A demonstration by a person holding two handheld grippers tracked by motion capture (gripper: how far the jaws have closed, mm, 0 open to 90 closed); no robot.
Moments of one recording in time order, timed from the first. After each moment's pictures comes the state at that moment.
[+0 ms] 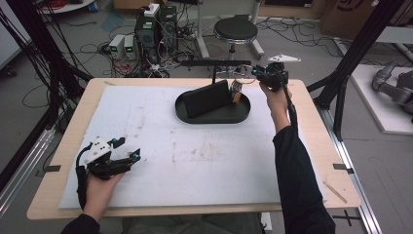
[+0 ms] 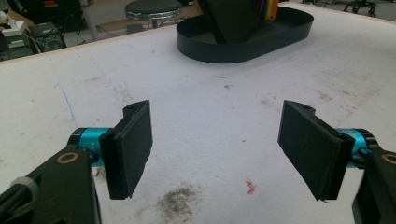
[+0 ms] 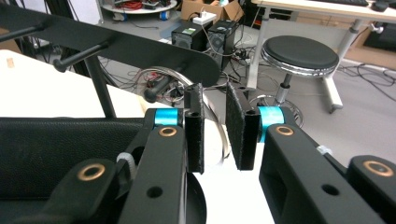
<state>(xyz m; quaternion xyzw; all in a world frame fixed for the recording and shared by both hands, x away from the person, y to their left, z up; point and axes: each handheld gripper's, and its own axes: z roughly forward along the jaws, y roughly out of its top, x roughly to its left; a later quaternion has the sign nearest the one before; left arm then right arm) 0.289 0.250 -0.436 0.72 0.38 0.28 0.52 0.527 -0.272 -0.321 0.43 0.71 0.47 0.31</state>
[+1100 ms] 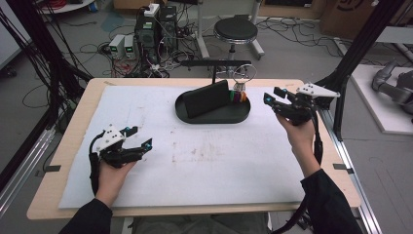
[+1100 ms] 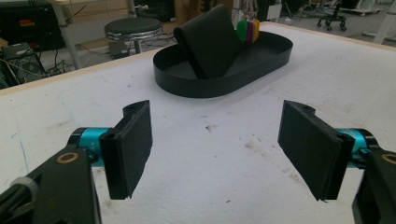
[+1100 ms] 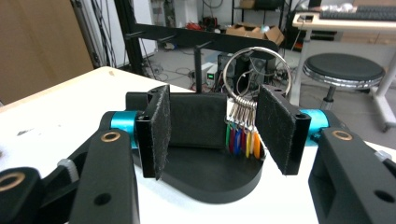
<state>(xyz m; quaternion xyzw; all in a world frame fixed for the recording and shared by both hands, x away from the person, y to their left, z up) 0.319 0.221 -0.421 0.71 0.34 0.27 0.55 0.383 -0.309 -0.316 0.37 0.70 0.55 0.26</state>
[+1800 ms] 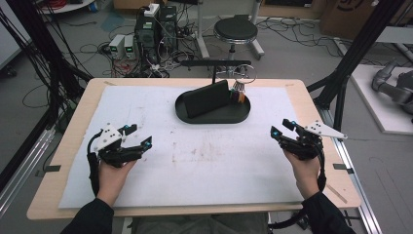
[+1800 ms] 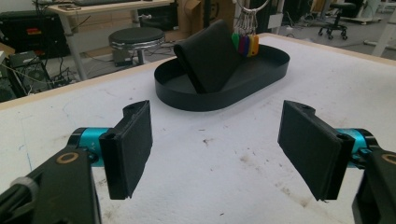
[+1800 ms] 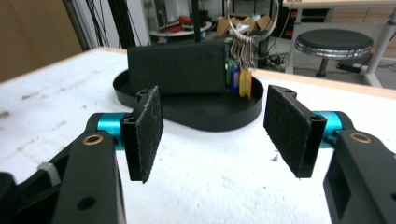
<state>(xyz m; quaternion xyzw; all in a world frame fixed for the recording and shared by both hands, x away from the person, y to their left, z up) 0.311 0.220 -0.409 0.70 0.34 0.27 0.56 0.324 -0.332 -0.384 0.40 0.69 0.54 0.26</state>
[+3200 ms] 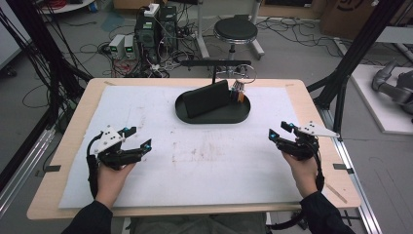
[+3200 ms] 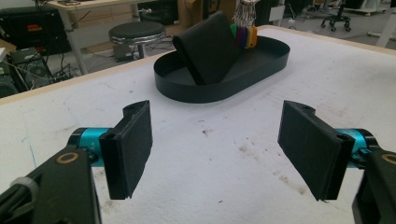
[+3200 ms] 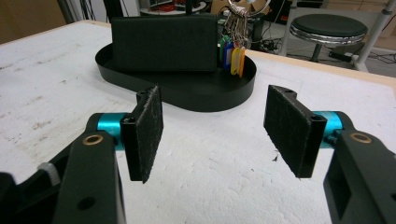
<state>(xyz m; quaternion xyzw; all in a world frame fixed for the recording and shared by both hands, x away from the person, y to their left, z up) 0.307 0.221 -0.411 0.71 0.34 0.28 0.55 0.332 -0.331 -0.395 0.41 0.71 0.51 0.27</state>
